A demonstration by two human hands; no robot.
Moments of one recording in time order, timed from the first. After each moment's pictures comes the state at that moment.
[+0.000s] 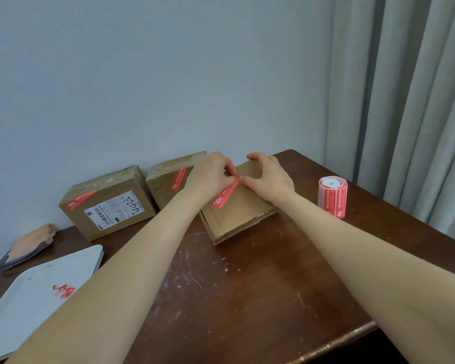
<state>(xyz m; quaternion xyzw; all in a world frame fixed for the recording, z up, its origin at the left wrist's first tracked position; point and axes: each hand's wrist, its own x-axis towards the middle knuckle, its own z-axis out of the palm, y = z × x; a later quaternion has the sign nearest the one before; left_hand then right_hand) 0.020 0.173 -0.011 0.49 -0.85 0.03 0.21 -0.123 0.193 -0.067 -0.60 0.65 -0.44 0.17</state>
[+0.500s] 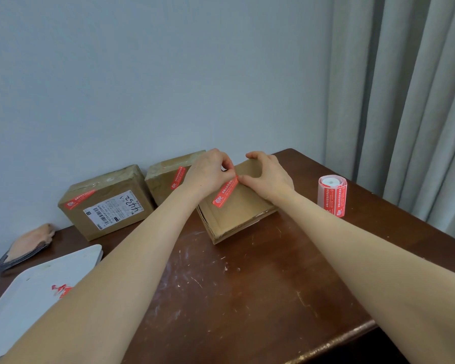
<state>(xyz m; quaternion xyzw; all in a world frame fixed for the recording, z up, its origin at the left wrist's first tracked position) 0.020 0.169 -0.006 0.49 -0.84 0.00 0.21 -0.124 0.193 -0.066 -0.60 0.65 -0.44 0.17</state>
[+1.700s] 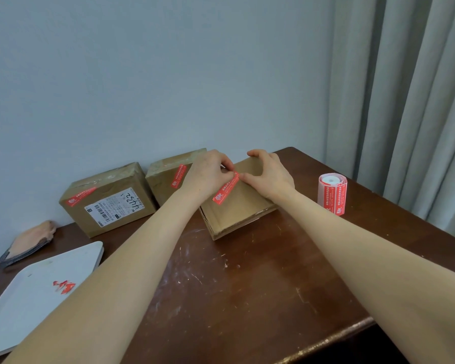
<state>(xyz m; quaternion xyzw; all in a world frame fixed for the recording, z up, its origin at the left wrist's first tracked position) 0.023 0.177 -0.011 0.49 -0.84 0.00 0.24 -0.124 0.195 -0.068 -0.59 0.65 -0.44 0.17</state>
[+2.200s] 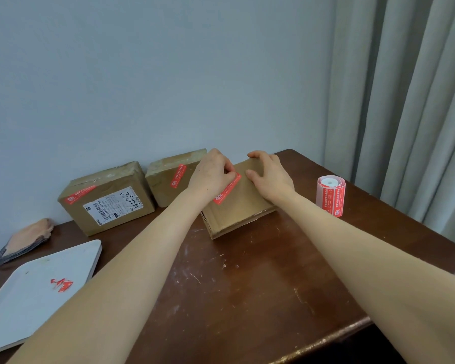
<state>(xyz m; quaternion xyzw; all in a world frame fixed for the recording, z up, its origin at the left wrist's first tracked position) 0.017 0.179 -0.016 0.50 -0.83 0.01 0.25 -0.126 0.192 -0.072 -0.60 0.65 -0.44 0.16</state>
